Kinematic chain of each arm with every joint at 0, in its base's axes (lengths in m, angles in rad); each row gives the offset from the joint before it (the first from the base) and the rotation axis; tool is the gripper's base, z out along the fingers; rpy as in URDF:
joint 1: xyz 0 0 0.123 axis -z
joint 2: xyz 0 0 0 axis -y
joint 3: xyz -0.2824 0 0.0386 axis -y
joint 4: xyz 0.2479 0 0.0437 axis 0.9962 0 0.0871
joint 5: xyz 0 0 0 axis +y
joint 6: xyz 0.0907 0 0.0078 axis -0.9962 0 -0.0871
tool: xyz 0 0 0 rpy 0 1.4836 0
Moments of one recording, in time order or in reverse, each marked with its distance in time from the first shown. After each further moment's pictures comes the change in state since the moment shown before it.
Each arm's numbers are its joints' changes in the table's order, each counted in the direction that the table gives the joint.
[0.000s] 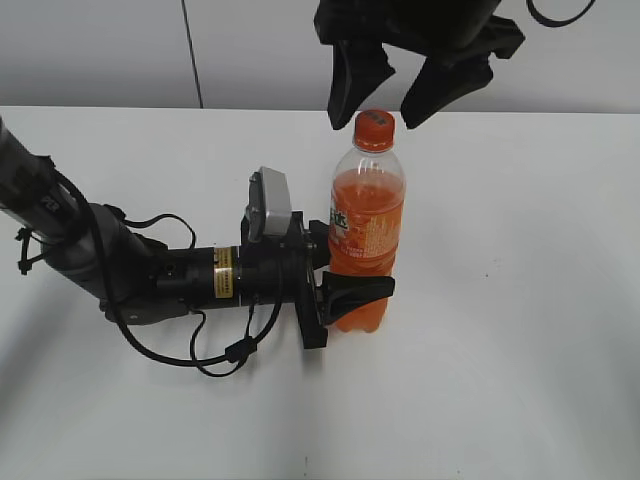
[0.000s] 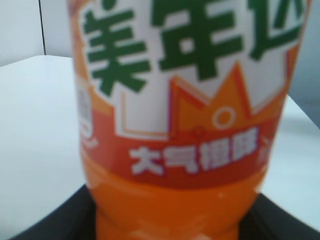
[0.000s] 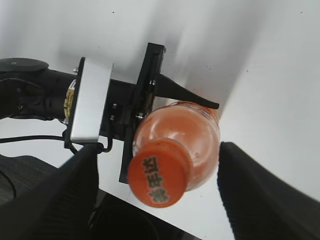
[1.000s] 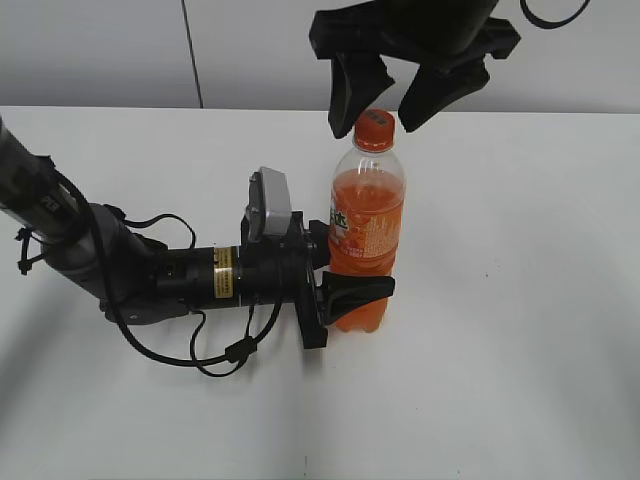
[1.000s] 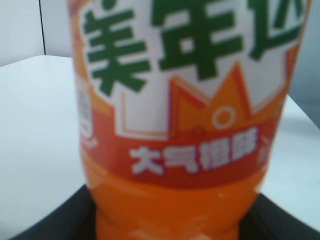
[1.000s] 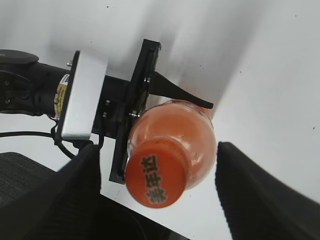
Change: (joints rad) left arm 0.000 0.000 0.000 0.000 0.000 0.000; right arm -0.016 -0.001 -0.005 -0.044 0.000 0.009
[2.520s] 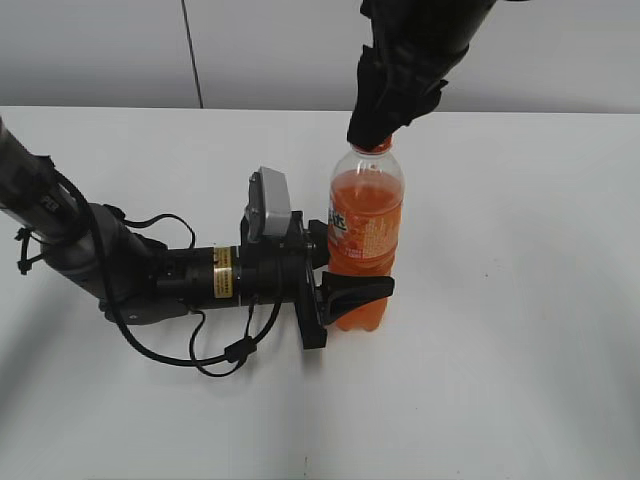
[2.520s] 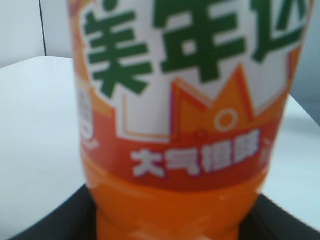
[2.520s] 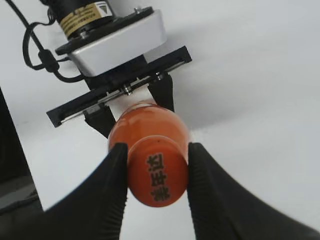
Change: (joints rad) left arm 0.000 0.000 0.000 0.000 0.000 -0.007; right arm 0.000 0.000 0.000 0.032 0.002 0.986
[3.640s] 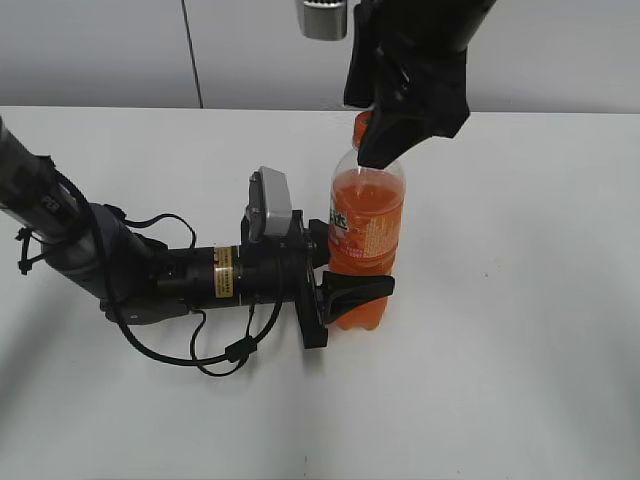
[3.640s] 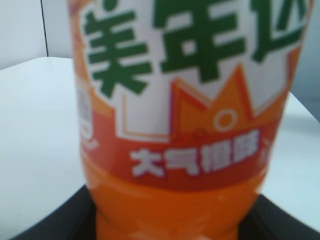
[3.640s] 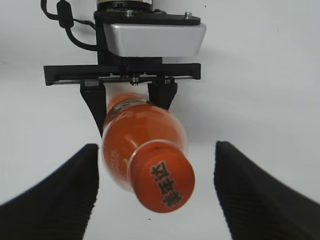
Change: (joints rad) left arm 0.000 0.000 0.000 -0.005 0.002 -0.004; right arm 0.000 0.000 0.000 0.016 0.011 0.358
